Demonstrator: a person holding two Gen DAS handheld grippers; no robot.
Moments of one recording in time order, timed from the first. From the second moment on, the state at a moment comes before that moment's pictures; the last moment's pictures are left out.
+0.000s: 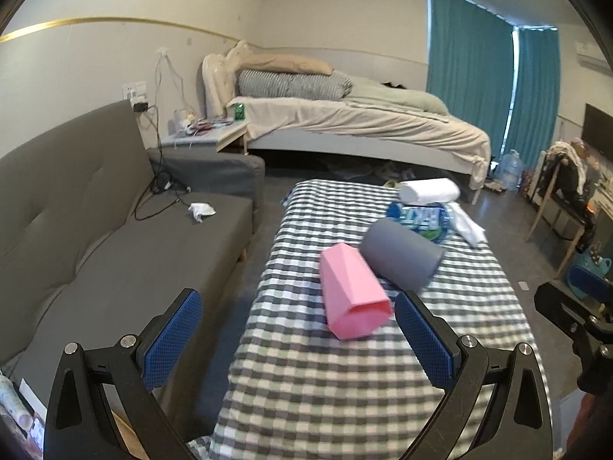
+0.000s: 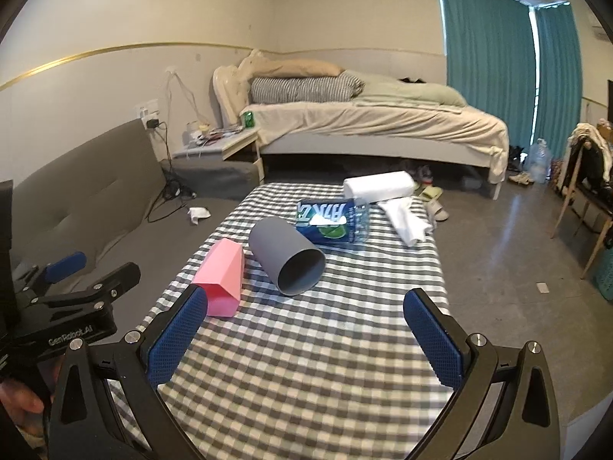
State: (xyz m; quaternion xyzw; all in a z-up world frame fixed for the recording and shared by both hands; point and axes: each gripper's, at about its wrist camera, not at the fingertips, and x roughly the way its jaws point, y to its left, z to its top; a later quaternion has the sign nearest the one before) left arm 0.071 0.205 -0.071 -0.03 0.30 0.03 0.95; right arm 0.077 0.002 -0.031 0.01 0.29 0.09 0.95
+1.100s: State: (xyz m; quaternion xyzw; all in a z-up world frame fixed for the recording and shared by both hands) left arm 0.128 0.208 -0.125 -0.03 0.37 0.05 0.93; right arm 0.219 0.044 -0.131 -0.07 0.43 0.16 0.89
